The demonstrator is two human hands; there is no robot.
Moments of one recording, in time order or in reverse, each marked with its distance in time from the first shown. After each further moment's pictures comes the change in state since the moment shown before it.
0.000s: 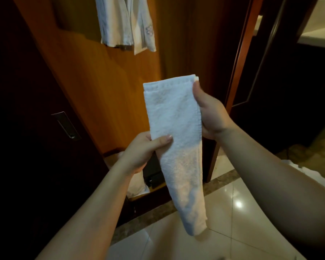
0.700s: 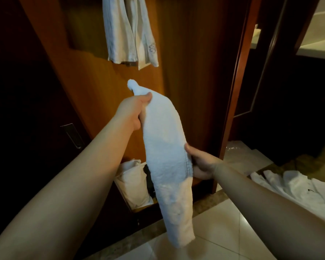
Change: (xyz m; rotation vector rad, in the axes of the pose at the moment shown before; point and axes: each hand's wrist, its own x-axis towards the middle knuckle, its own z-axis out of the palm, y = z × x) left_hand 0.069 0.100 -0.020 -0.122 0.486 -0.160; right_hand -0.020 0.081 -0.036 0.176 -0.299 0.486
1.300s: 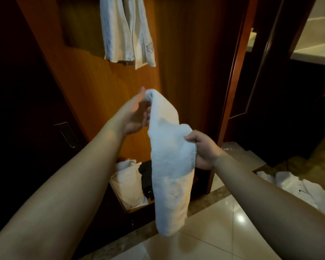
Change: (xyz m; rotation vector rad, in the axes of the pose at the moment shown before) left_hand 0.017 -0.019 -0.005 -0.095 -0.333 -0.098; right_hand -0.013 -0.034 0.020 0.077 0.179 -0.129
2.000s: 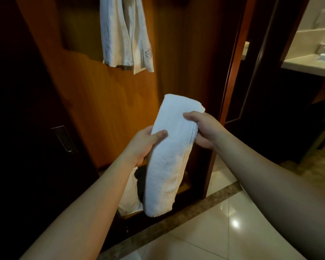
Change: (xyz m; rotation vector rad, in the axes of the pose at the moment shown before) left_hand -0.023 -0.067 0.000 0.318 -0.077 0.177; right_hand 0.024 -0.055 0.010 -0.104 0.297 -0.206
